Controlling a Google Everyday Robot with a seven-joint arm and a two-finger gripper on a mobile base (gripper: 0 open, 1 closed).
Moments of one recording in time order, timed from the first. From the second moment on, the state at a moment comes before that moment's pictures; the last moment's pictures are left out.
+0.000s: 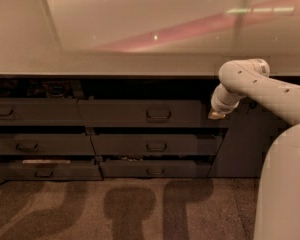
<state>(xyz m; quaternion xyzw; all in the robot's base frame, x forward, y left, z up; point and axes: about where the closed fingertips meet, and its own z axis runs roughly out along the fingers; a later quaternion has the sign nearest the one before) 0.701 -0.265 0.628 -0.63 0.75 -0.08 0.15</state>
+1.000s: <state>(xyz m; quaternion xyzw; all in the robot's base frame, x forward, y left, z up) 0.689 -0.264 0.625 -0.64 0.75 -0.09 0.15</state>
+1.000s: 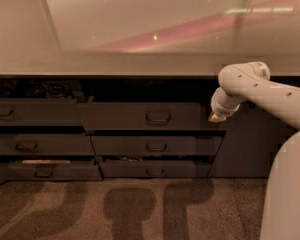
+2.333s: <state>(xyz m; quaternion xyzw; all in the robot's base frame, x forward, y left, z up) 0.676 -0.265 0.623 -0.65 0.74 -0.10 0.14</state>
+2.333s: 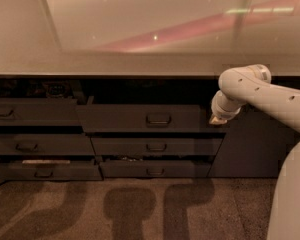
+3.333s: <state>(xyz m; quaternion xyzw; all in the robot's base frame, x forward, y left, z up) 0.670 -0.266 0.626 -0.65 0.74 -0.10 0.14</state>
